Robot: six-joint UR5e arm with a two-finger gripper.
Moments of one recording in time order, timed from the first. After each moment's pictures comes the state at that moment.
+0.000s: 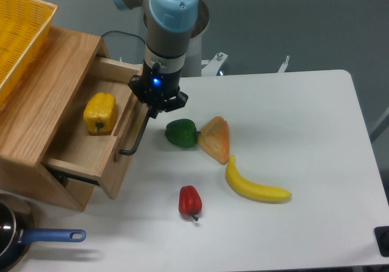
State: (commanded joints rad) arm 2.33 -1.63 -1.65 -1.39 1.32 0.61
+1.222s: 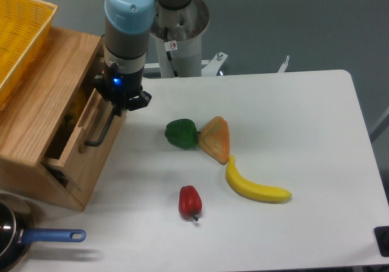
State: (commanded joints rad) arm 2.20 -1.64 -1.65 -1.38 1.31 0.51
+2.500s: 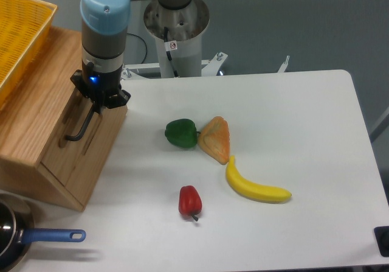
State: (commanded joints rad) arm 2.15 -1.65 -1.65 -1.39 1.29 0.48
